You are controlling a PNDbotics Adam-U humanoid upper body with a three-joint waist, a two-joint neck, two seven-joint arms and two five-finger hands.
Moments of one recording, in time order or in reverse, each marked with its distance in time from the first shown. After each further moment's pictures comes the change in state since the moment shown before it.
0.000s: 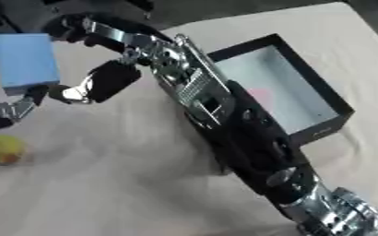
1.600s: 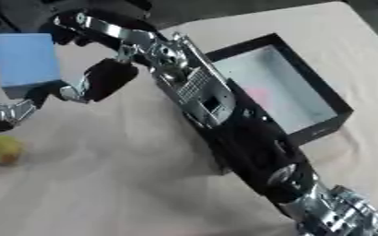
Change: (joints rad) left arm -0.009 -0.009 -0.011 -0.001 0.056 -0.018 -0.031; right arm 0.000 -0.010 0.006 -0.027 -0.138 0.048 -0.046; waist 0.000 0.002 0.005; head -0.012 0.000
